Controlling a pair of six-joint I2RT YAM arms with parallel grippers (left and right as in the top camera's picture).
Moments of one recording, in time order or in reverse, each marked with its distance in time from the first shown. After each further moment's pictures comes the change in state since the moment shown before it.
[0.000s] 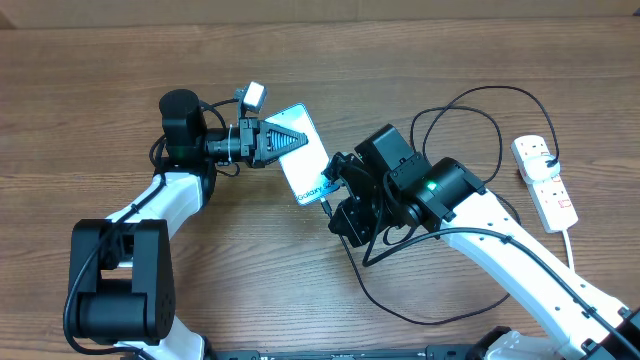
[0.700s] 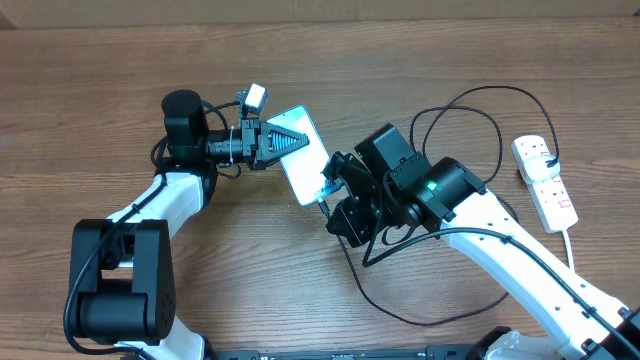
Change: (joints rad) left arm -0.004 0.000 0.000 -0.049 -0.018 0.004; right arm 0.000 0.000 0.000 -0.008 -0.018 0.001
